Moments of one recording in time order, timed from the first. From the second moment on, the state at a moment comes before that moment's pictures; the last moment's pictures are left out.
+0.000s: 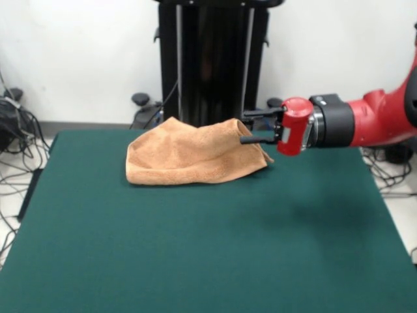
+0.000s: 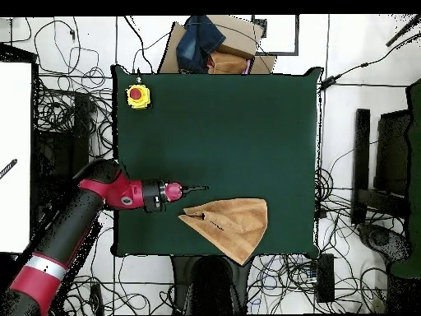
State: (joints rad) arm 0.74 0.50 -1.08 0.91 -0.14 1.18 2.33
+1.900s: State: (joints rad) arm 0.74 0.39 -0.85 0.86 0.01 1.02 2.33
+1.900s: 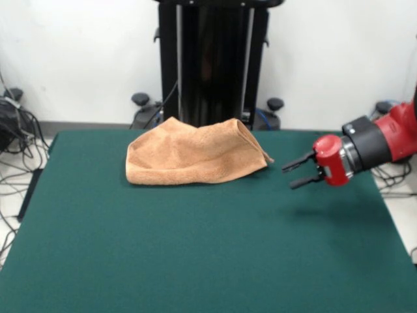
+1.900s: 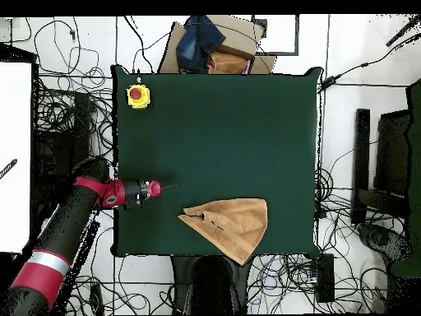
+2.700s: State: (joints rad) arm 0.76 0.30 -0.83 1.04 0.01 1.02 2.33
